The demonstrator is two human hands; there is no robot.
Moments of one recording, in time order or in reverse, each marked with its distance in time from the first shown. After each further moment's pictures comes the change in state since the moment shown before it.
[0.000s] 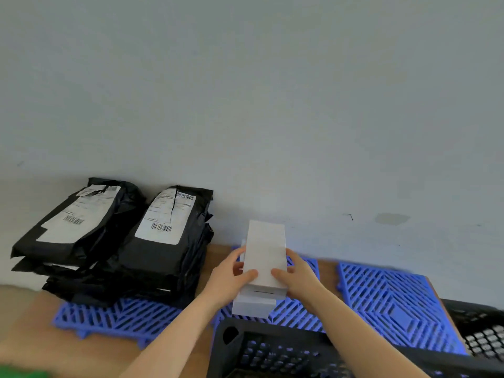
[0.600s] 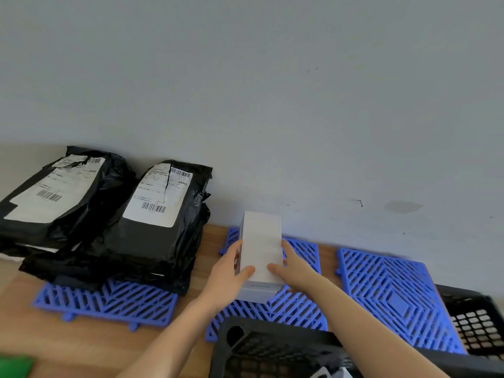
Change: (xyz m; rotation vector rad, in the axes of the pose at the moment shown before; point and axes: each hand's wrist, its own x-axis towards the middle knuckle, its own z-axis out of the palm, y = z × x) left_hand 0.011 -0.036 0.009 0.091 -0.003 0.010; right_hand 0.022 0.003 0.011 -0.485 -0.126 0.073
